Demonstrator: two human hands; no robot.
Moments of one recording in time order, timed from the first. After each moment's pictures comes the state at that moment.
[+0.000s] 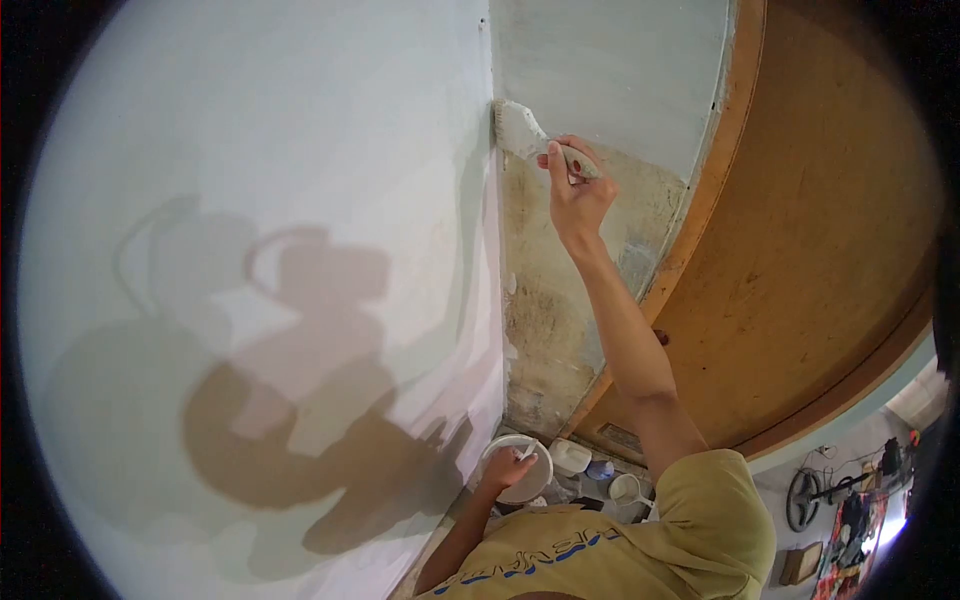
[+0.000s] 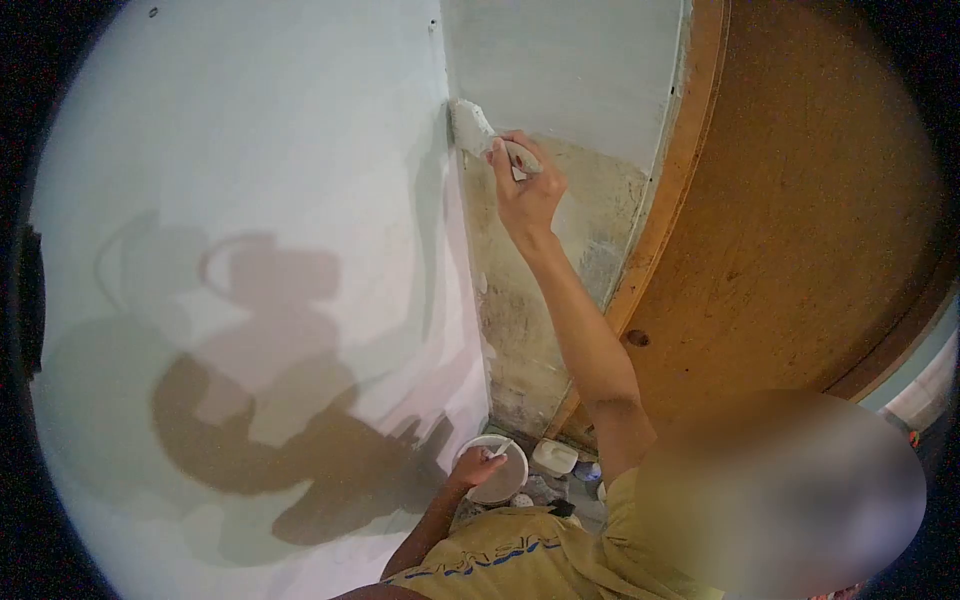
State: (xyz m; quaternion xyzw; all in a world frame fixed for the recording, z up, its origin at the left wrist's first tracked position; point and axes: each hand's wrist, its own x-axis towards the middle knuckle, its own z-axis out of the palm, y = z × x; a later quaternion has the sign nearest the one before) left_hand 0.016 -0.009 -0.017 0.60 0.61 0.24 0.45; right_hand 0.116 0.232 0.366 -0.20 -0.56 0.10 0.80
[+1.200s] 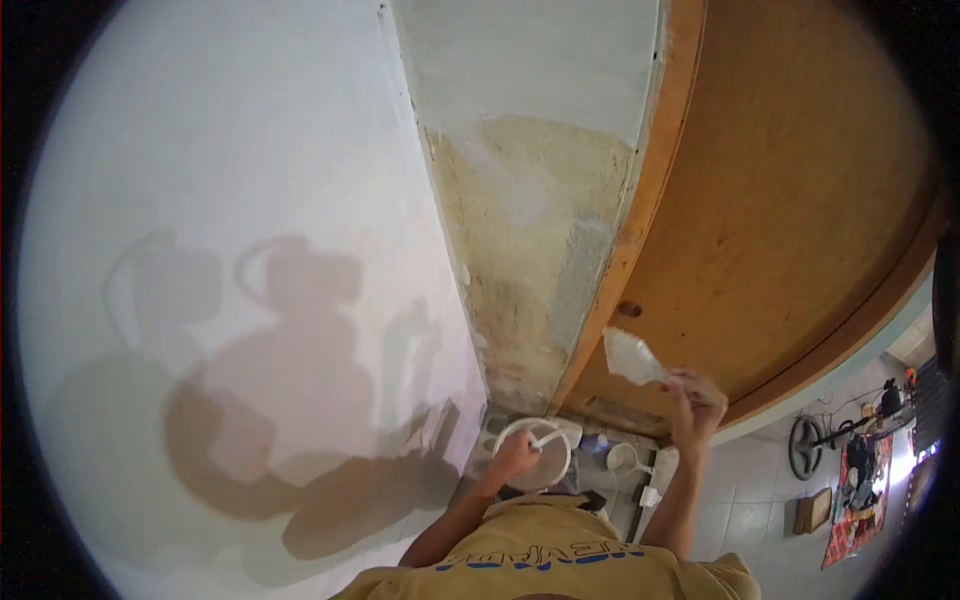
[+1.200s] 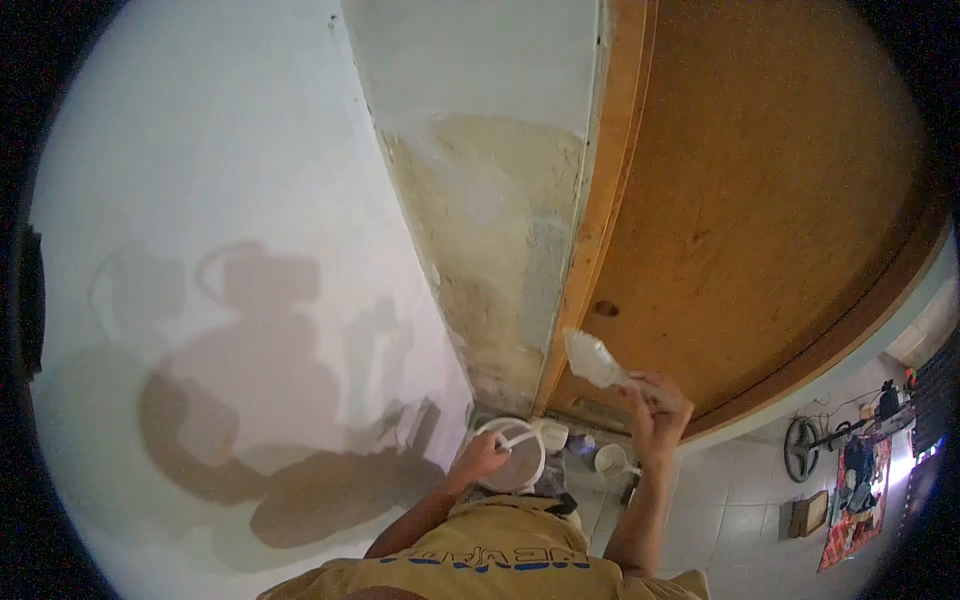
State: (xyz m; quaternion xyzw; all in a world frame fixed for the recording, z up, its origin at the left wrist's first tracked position) left_hand 0.066 0.011 -0.043 0.74 0.52 0.23 0.37; right_hand 0.327 -0.021 0.216 -0.51 -0.56 0.13 0.64
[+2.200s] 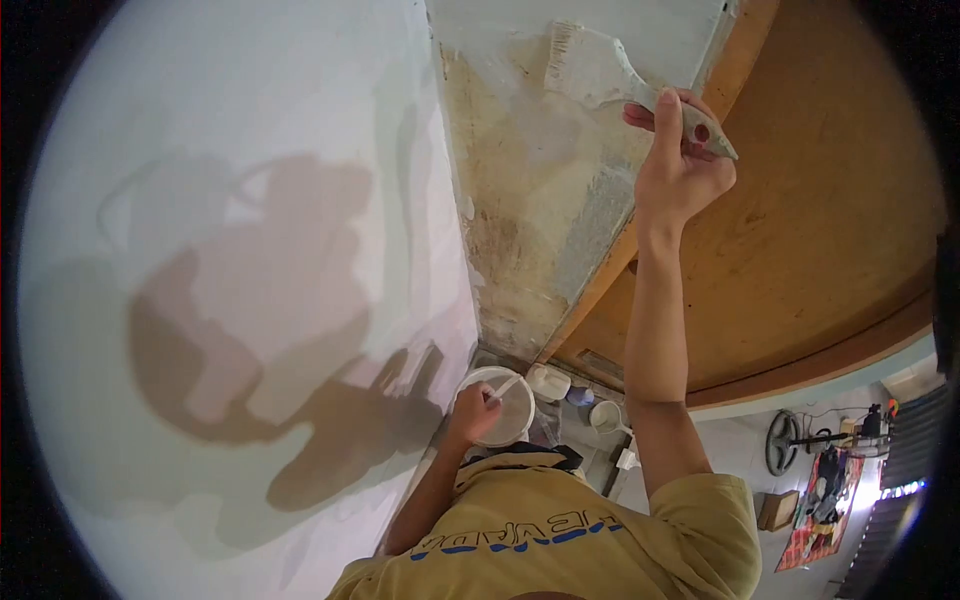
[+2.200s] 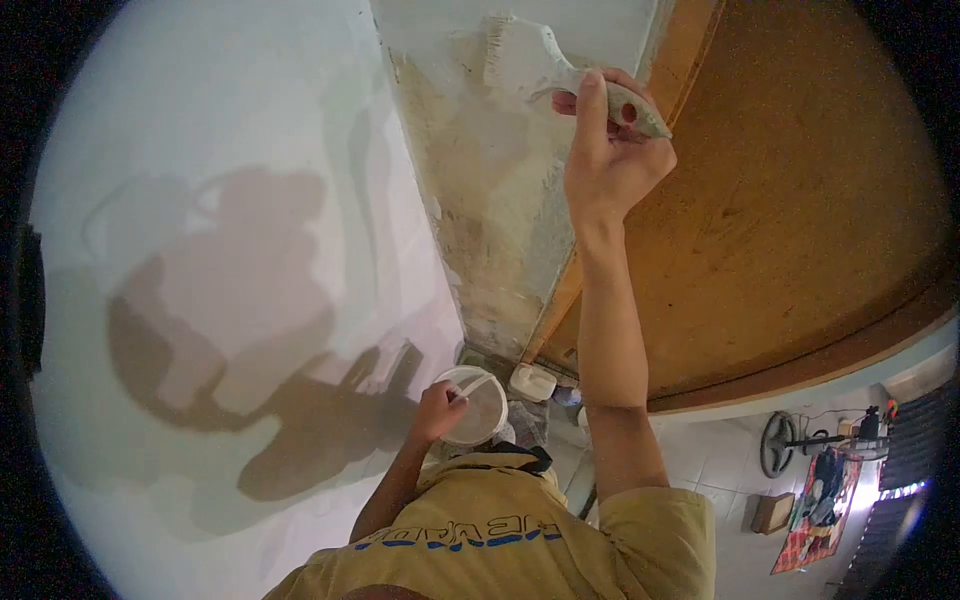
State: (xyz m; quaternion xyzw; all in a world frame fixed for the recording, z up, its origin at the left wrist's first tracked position) left_hand 0.027 -0.006 0.023 0.63 0.63 0.28 0.36; right_hand 0.219 0.173 0.365 -0.25 -0.49 0.08 0.83
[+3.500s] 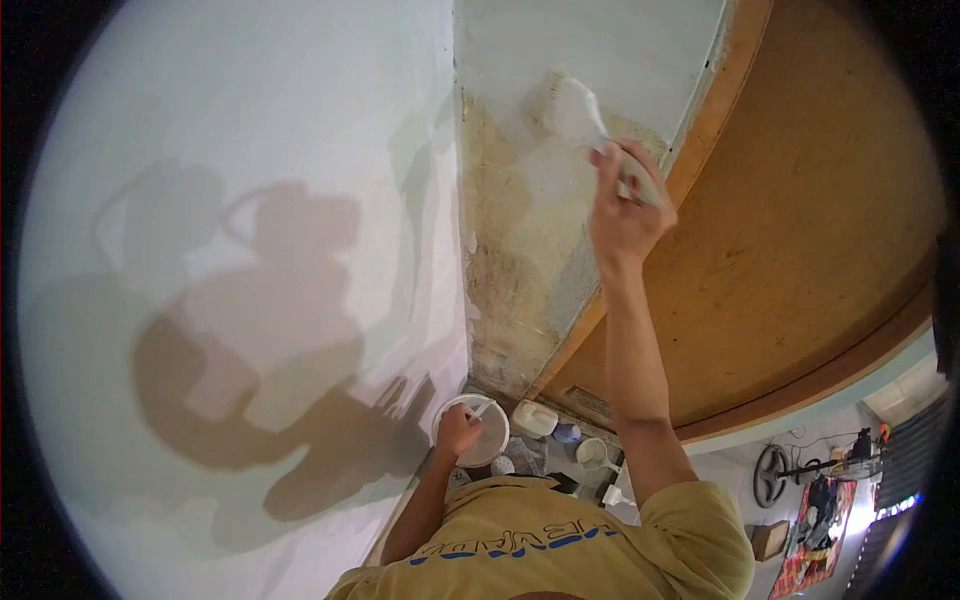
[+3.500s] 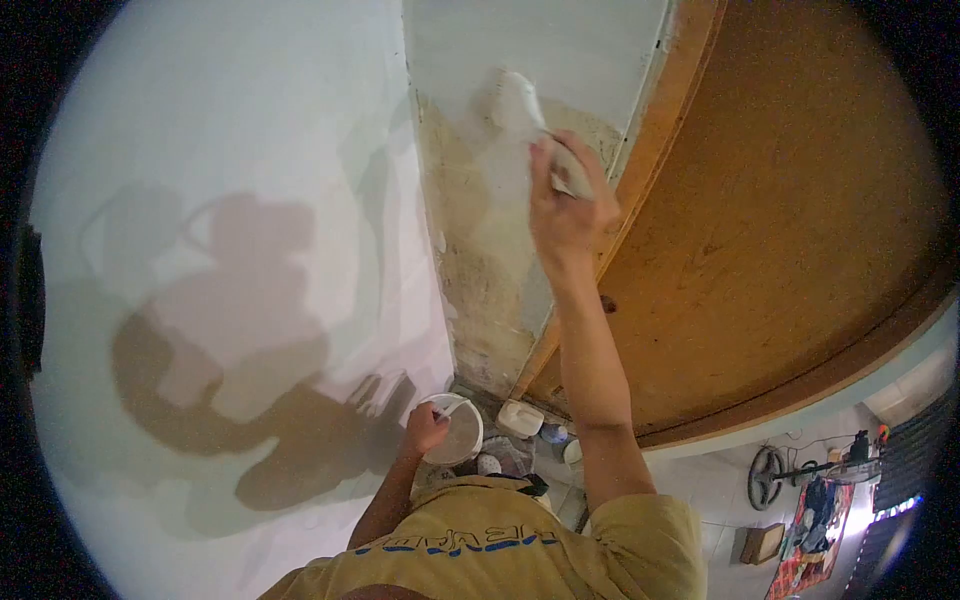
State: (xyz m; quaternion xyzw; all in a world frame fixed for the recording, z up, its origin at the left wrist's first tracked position) left_hand 0.011 0.004 -0.002 0.59 0.68 0.26 0.36; right_hand 0.196 0.179 0.345 -0.31 -0.55 -0.04 0.77
